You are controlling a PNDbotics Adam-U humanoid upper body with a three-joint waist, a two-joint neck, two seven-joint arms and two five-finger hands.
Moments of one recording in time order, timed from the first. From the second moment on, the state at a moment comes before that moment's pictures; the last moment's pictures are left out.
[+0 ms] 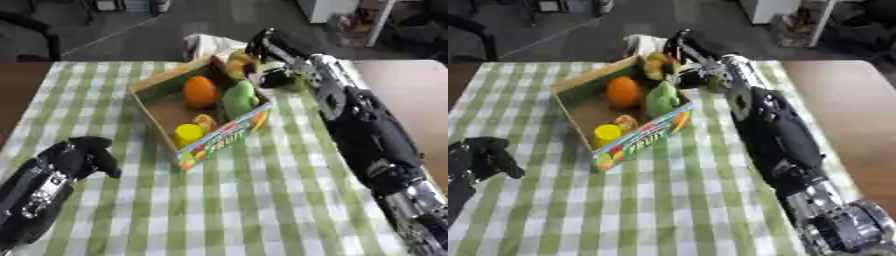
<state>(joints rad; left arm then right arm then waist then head) -0.13 0.26 -0.19 -1.98 0.18 0.00 -0.38 -0.98 -0.20 0.04 -0.91 1.06 -0.42 0.20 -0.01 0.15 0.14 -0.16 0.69</state>
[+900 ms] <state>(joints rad) -0.13 0.26 -0.19 -1.98 0.18 0.01 -0.39 -0.99 -0.18 0.08 -0.95 1.43 -0.52 0.15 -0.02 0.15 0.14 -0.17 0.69</state>
